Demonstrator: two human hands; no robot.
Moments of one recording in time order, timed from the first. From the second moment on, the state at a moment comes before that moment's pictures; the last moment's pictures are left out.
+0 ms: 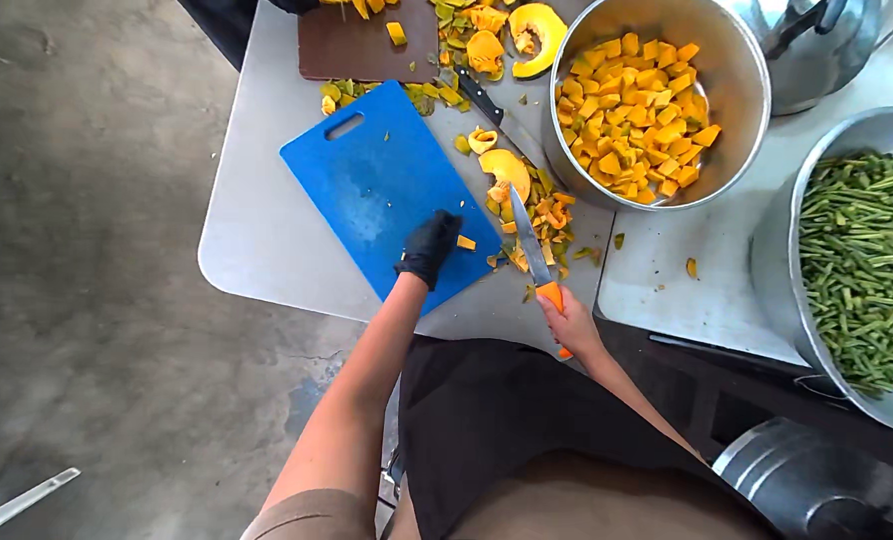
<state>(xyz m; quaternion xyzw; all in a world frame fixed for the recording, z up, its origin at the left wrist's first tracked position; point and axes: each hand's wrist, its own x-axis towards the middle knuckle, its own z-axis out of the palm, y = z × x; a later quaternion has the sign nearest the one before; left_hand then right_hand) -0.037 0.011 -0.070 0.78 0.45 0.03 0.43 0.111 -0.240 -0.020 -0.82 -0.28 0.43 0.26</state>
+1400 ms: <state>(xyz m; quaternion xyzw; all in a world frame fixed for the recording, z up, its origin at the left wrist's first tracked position) -0.029 0.087 0.013 0.77 0.50 -0.05 0.40 0.119 -0.278 -0.032 -0.85 -0.19 0.42 0.26</state>
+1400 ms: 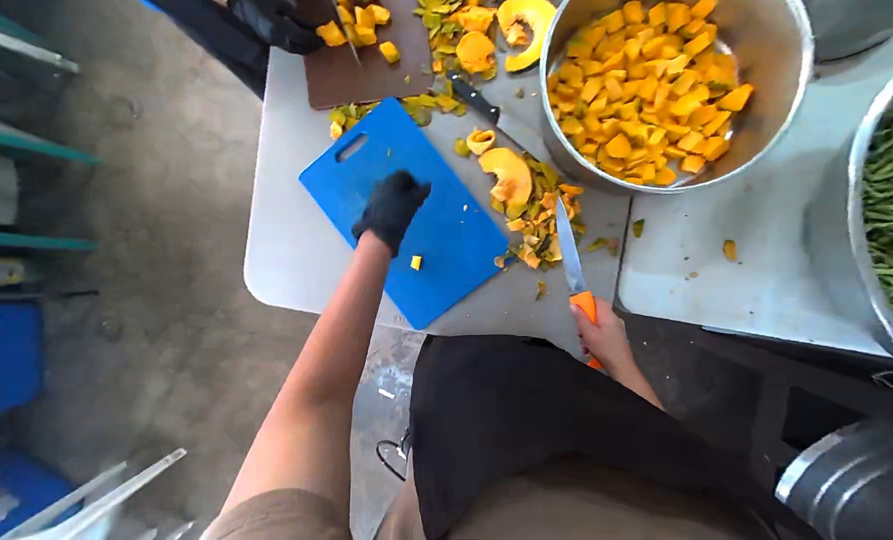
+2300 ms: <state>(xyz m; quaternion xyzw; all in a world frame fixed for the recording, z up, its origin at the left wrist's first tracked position) 0.159 0.094 -0.006 0.93 0.21 -0.21 0.23 0.120 -0.277 -0.019 -0.83 -0.18 0.44 0.27</state>
